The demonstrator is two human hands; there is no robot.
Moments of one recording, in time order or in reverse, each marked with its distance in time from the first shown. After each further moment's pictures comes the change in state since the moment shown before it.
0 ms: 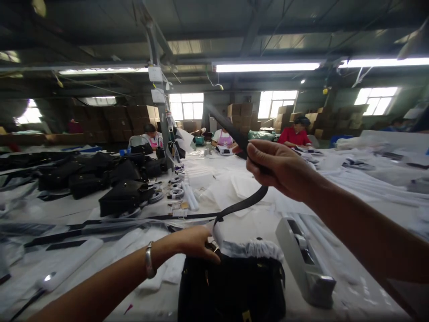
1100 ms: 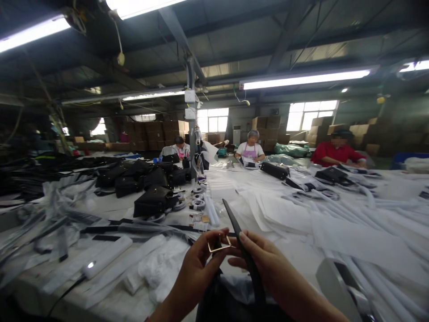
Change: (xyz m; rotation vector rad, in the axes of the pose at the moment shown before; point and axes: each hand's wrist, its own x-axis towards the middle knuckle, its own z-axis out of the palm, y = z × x) left_hand -0.054 0.023 0.028 -0.666 0.836 0.031; right_hand -0.038 0.116 0.084 0.464 -0.031 0.420
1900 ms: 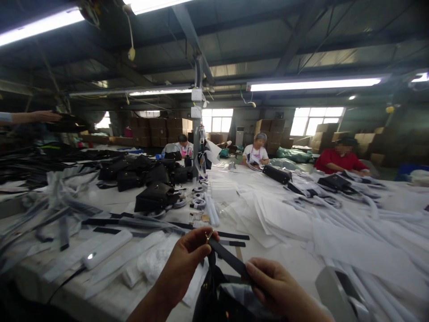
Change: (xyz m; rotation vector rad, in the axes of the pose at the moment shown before) left_hand 0.002 0.003 -0.022 -0.485 0.149 -0.150; right_hand -0.004 0.053 -0.051 -0.360 0.017 0.196
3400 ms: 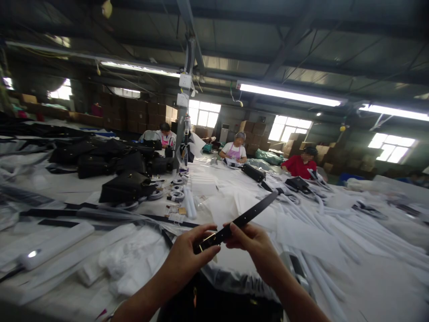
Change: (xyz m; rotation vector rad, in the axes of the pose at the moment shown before) left_hand 0.011 -0.015 0.044 0.677 -0.177 0.088; right_hand -0.005 -0.056 -0.011 0.017 0.304 -0.297
